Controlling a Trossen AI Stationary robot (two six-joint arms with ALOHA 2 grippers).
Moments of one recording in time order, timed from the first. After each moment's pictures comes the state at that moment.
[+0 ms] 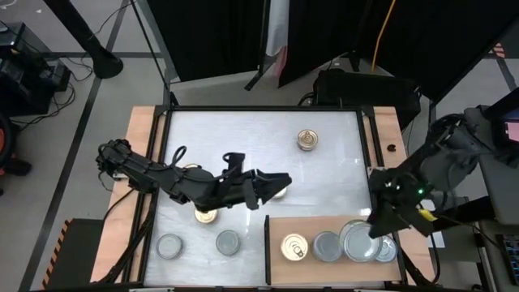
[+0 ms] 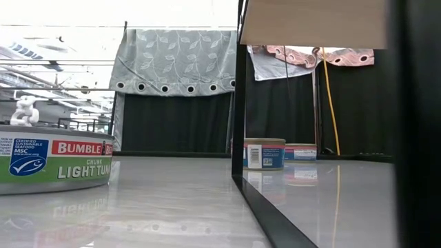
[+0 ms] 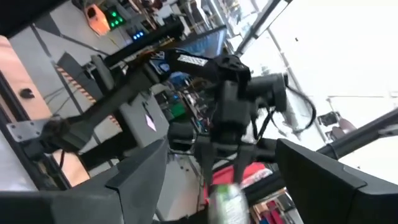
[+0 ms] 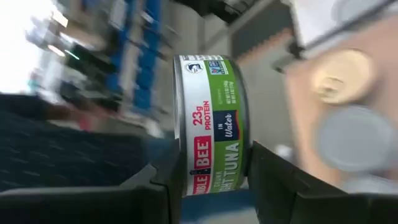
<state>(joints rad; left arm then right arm) -0.41 1.69 1.72 0.19 -0.62 -0.98 0.74 1.18 1.74 -1.00 -0.05 1.17</state>
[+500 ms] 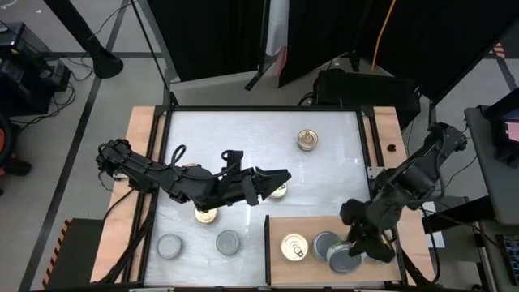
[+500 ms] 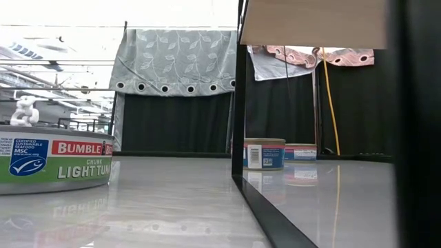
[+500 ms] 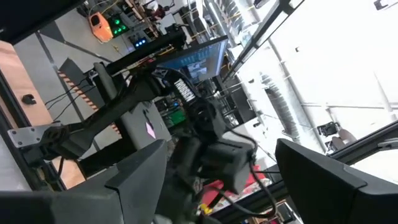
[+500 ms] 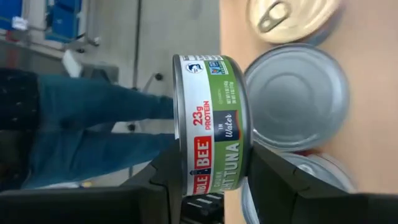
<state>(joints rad) -0.41 1.69 1.72 0.20 -0.66 -0.99 0.71 1.23 1.39 -0.91 -0.20 0.97</state>
